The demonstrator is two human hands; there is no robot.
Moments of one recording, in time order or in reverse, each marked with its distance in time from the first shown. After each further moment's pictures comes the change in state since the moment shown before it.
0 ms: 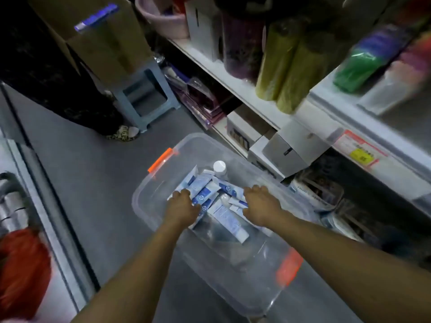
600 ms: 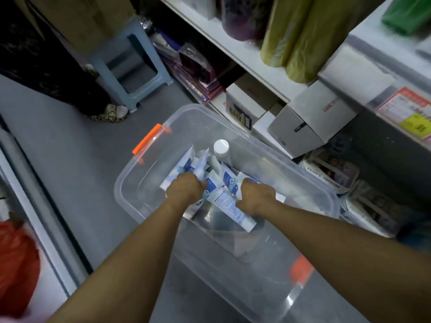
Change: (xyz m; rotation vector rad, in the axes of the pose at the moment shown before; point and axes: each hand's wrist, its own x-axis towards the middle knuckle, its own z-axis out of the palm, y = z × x) left_hand 0.067 0.007 0.039 0.129 -0.085 0.046; right_hand 0.060 -0.006 0.069 0.044 -0.088 0.152
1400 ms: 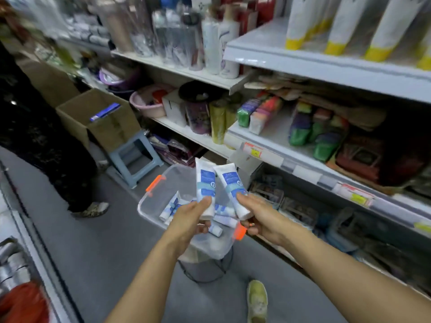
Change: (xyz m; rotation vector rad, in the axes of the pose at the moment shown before) left_hand -0.372 0.051 -0.067 -1.205 -0.142 0.346; right_hand -0.366 0.053 -0.074 1.609 0.022 -0.197
